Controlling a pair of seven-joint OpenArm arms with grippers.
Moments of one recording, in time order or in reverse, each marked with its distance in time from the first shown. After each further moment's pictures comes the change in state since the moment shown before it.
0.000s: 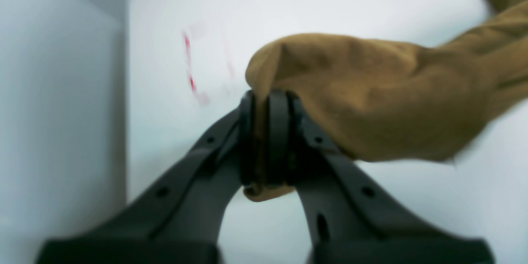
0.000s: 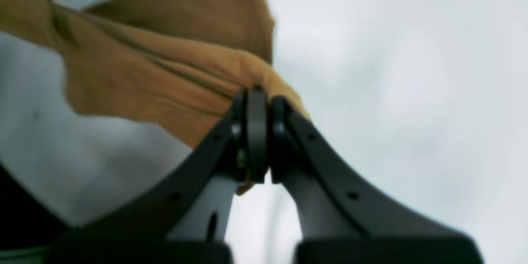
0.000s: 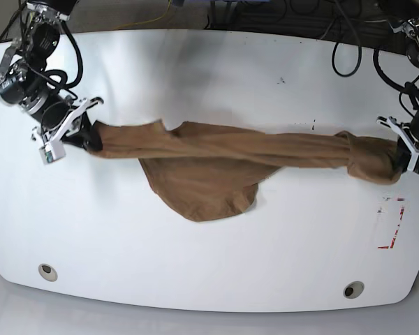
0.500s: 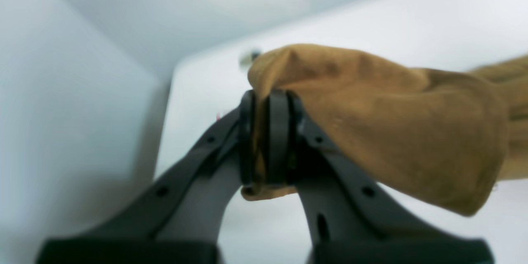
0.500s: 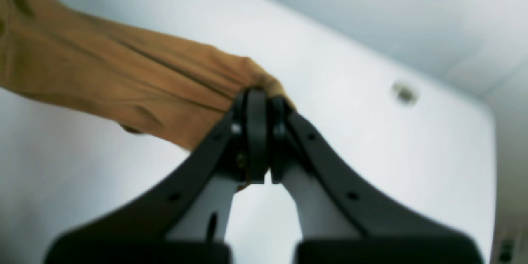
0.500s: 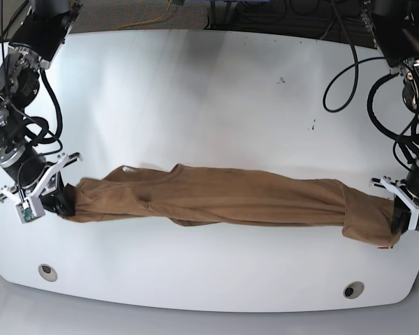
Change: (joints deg) left arm -17.4 -0.7 11.7 -0.6 2.0 13.7 0.4; right arm 20.1 7.1 -2.9 0.1 -9.0 0.3 -0.2
